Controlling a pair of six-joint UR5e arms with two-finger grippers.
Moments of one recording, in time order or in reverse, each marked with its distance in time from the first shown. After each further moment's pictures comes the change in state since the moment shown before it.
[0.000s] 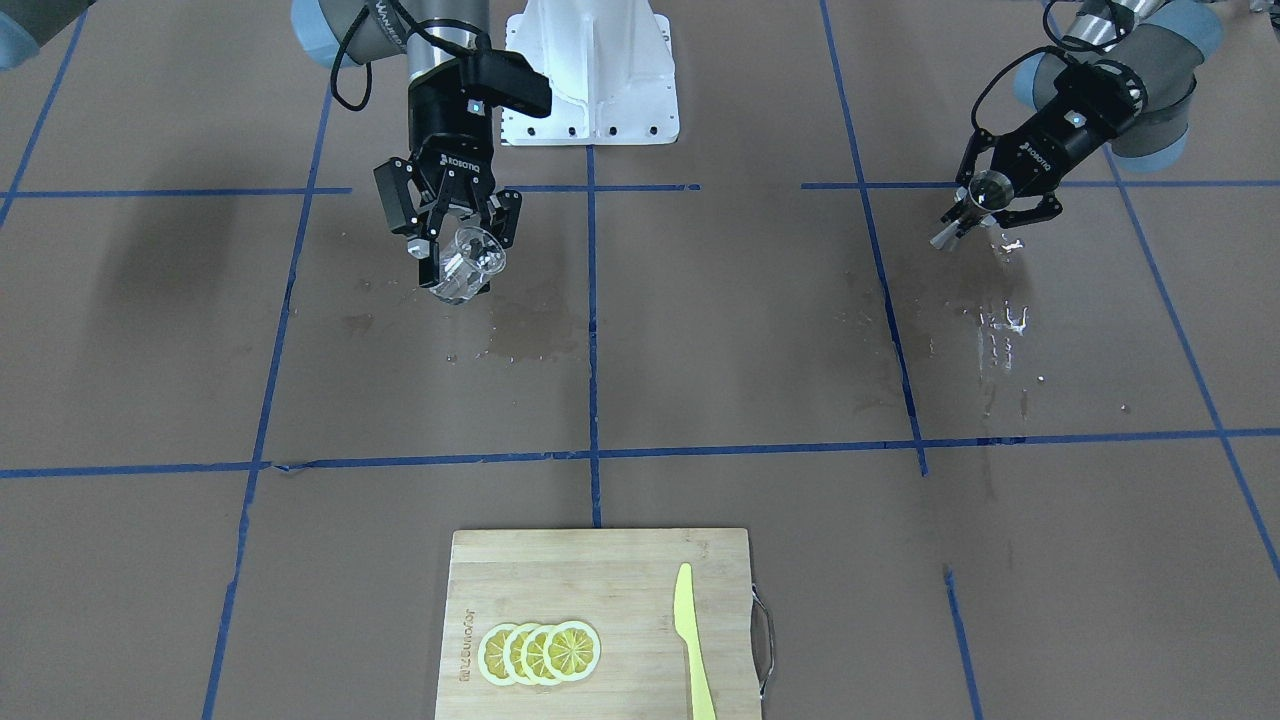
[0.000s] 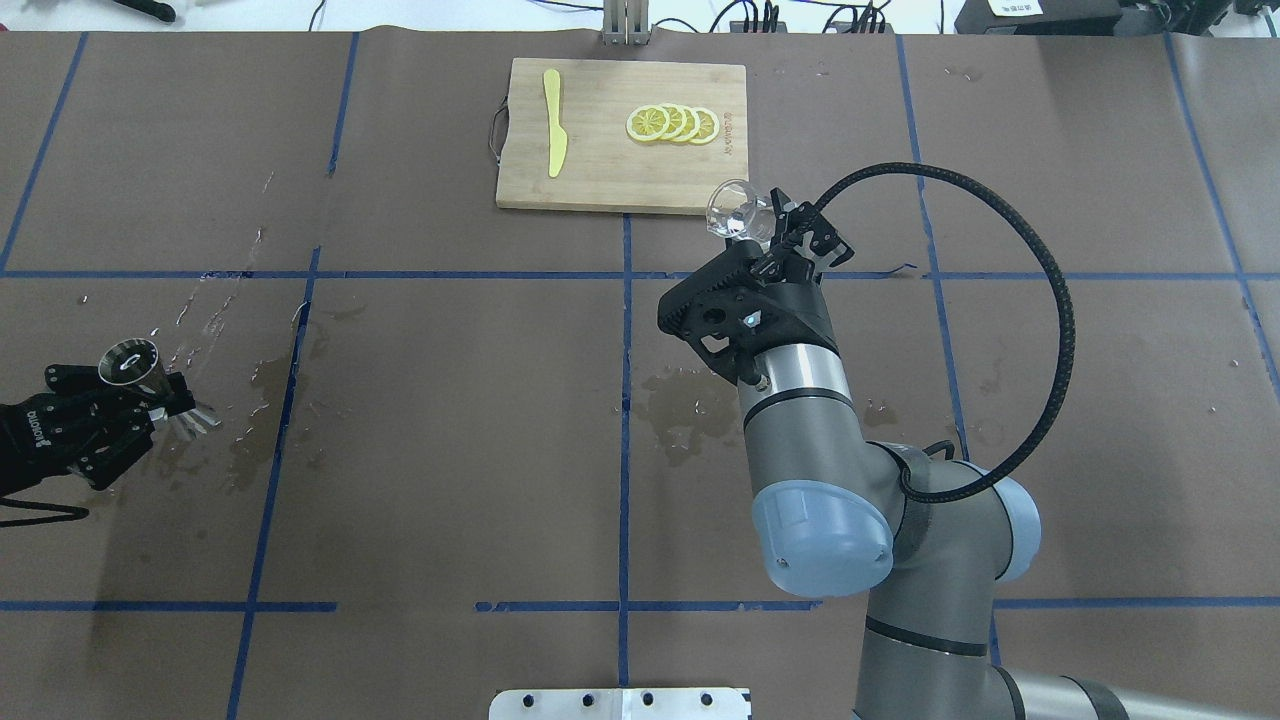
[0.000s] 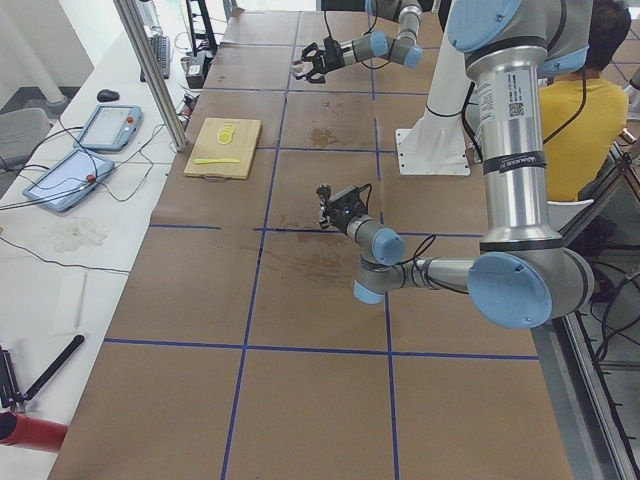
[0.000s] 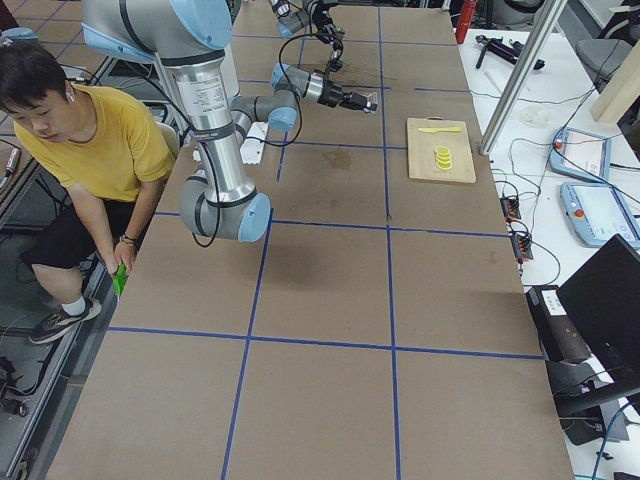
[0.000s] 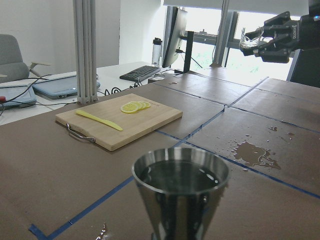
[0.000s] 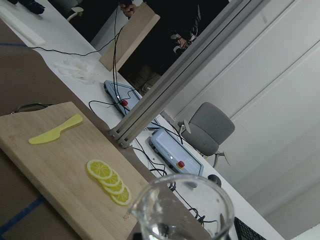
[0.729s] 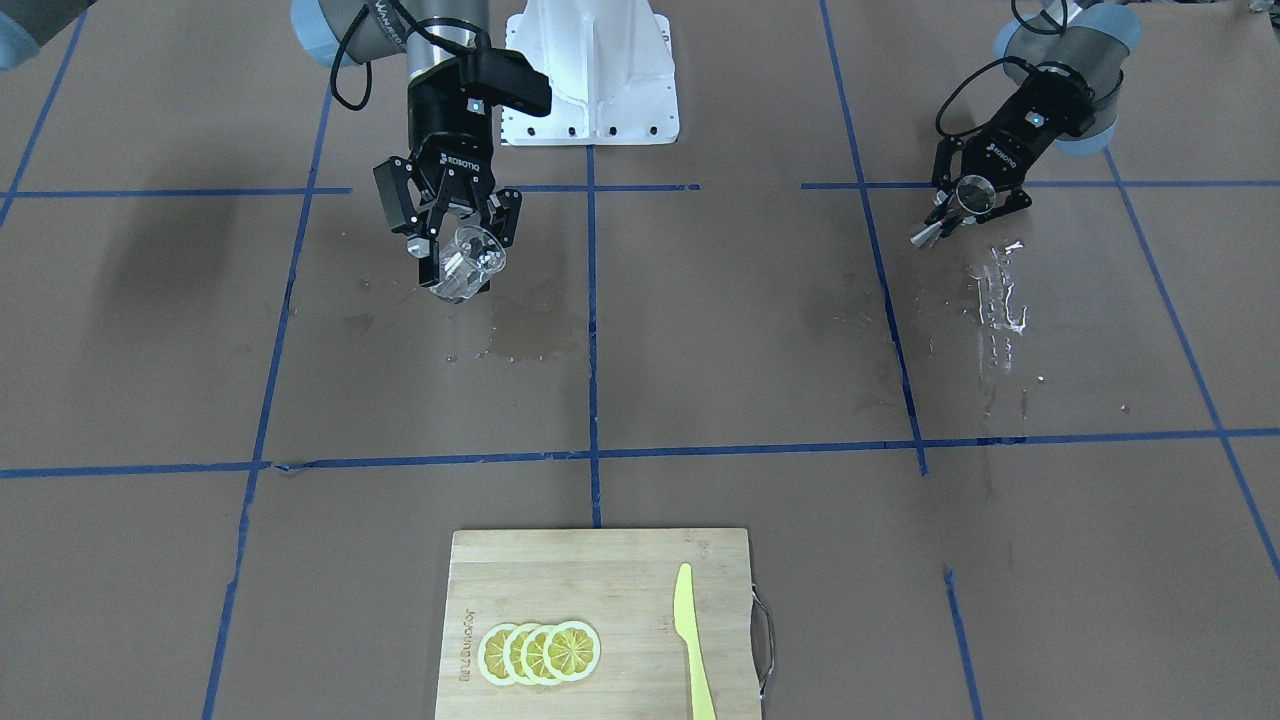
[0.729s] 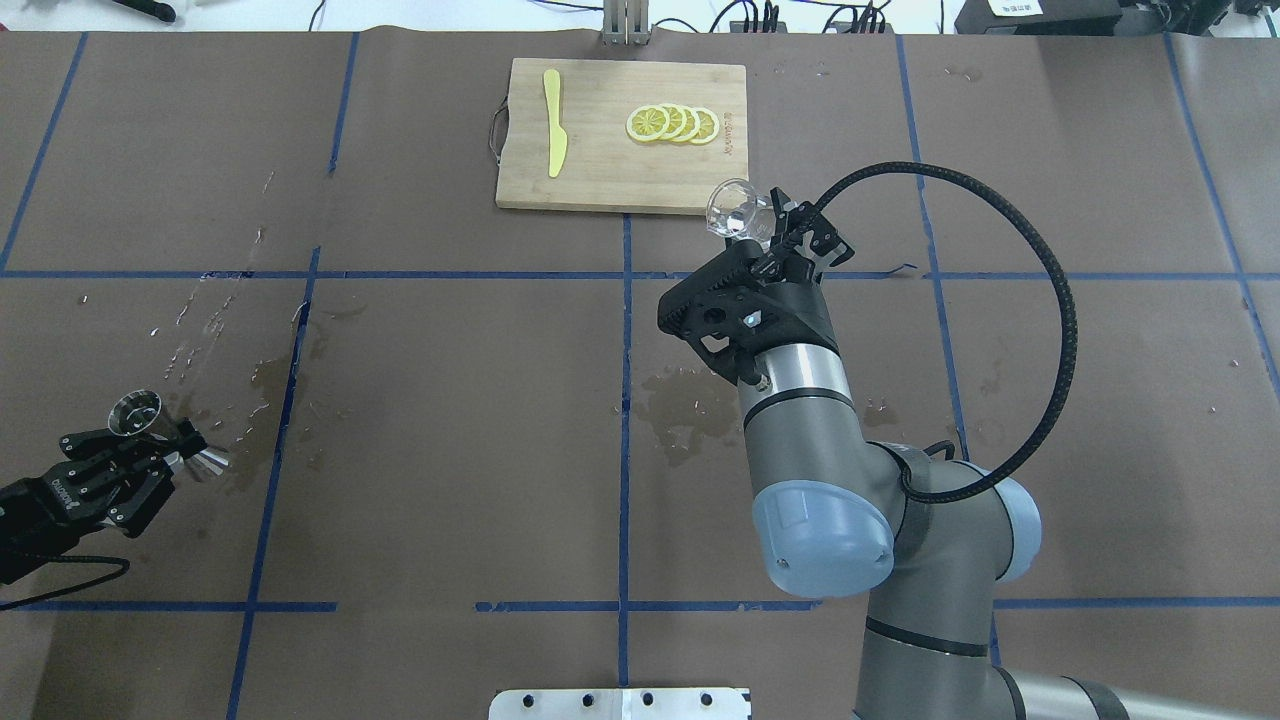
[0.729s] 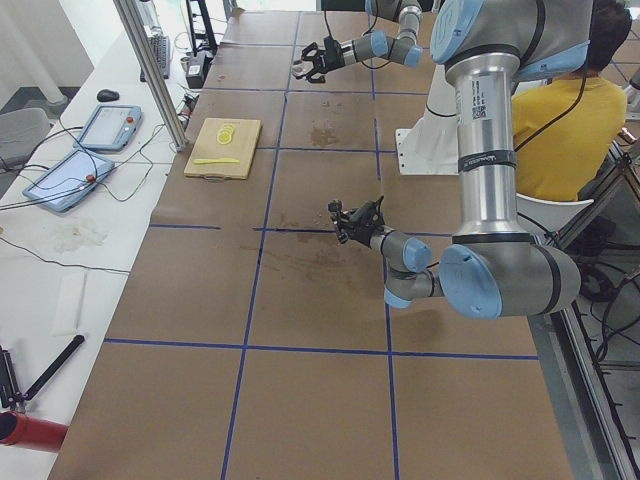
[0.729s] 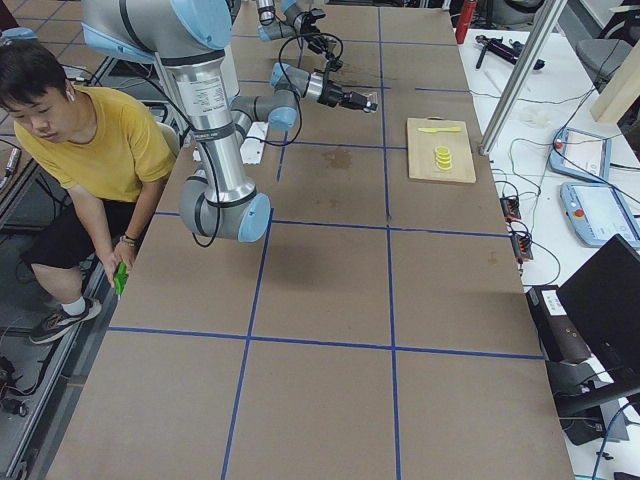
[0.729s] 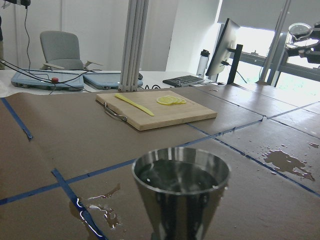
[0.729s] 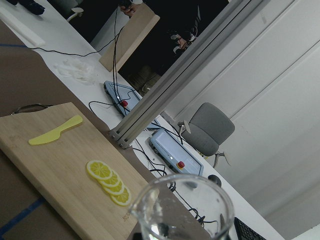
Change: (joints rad) left arm 0.318 0.028 0.051 -0.087 0.522 -0.042; right arm 0.000 0.000 0.003 0.000 0.000 0.000
